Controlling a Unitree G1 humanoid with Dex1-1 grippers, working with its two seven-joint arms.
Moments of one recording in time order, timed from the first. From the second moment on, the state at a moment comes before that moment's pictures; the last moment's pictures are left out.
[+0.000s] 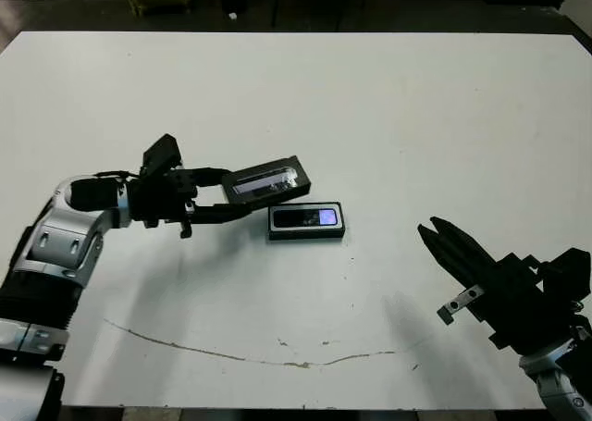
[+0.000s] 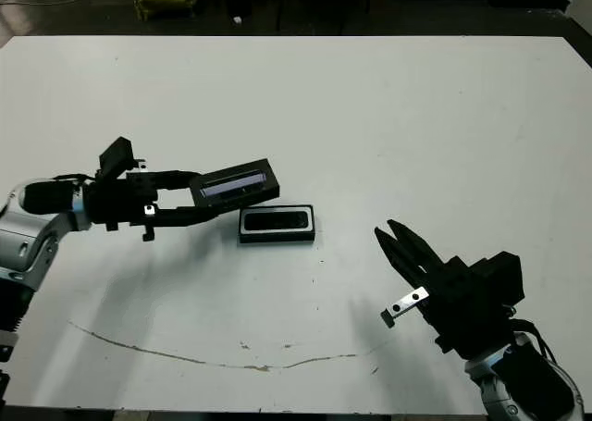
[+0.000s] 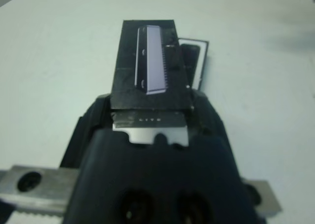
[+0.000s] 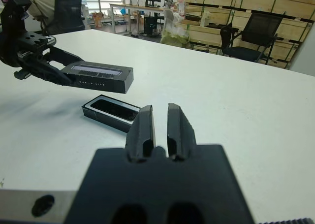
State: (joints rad) left arm -0.50 0.57 -0.15 0.32 -0.28 0.10 -1.16; right arm 0.35 -0.47 -0.12 -0.74 0.38 0.31 0.38
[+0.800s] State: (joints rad) left arm -0.55 0.49 -0.19 0.47 -0.24 0.03 -1.23; right arm 0.33 -0.49 -0.14 -0.76 0.38 0.34 0.39
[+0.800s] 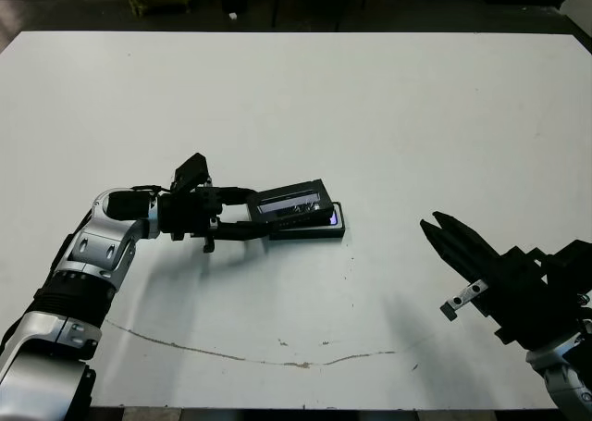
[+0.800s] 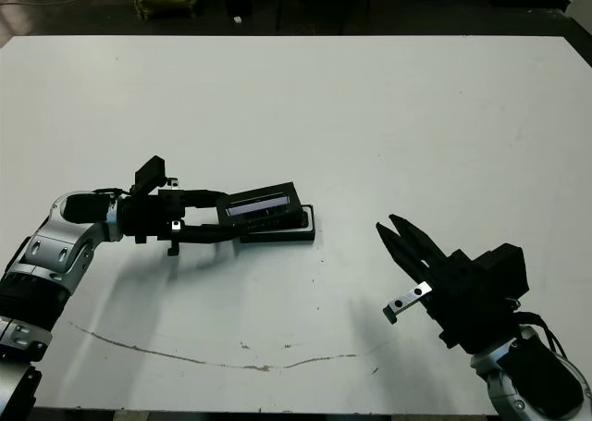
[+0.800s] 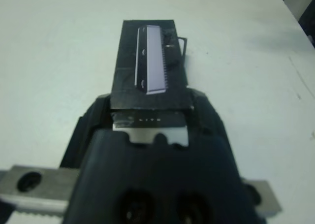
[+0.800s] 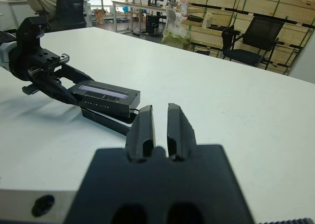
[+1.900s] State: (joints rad) left arm -0.75 0.48 -0.27 0.74 -0.15 0.06 -1.42; right arm 0.33 -0.50 -0.14 -0.76 0.38 0.35 0.38
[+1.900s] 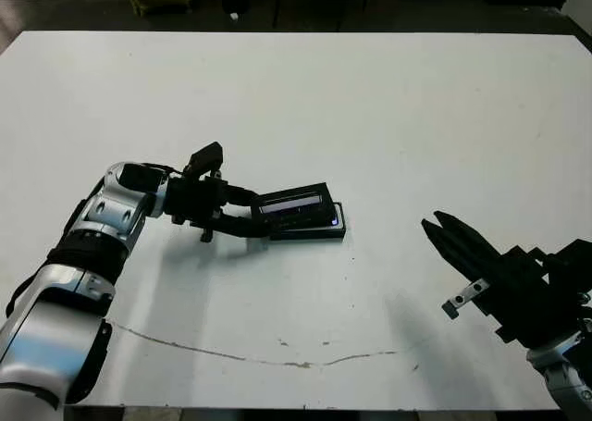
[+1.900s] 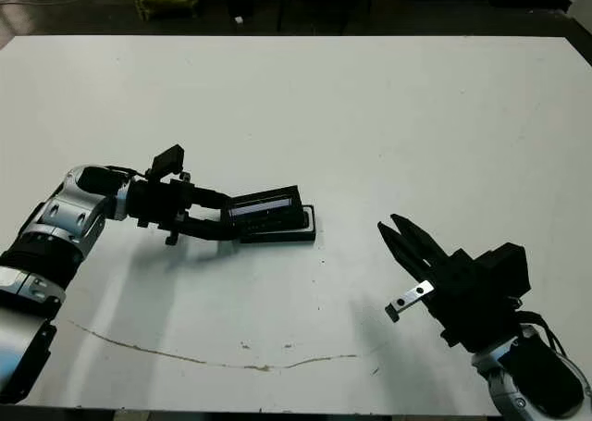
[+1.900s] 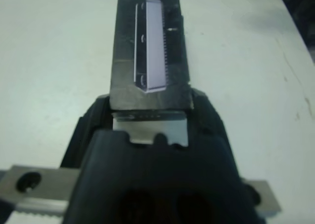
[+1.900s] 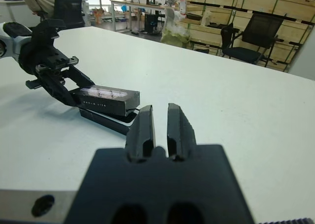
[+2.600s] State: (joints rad) left arm -0.75 0.45 -0.29 0.78 -0.07 -0.04 -1.38; right arm 0.33 -0.50 -0.15 -0.76 0.41 0.36 0.39
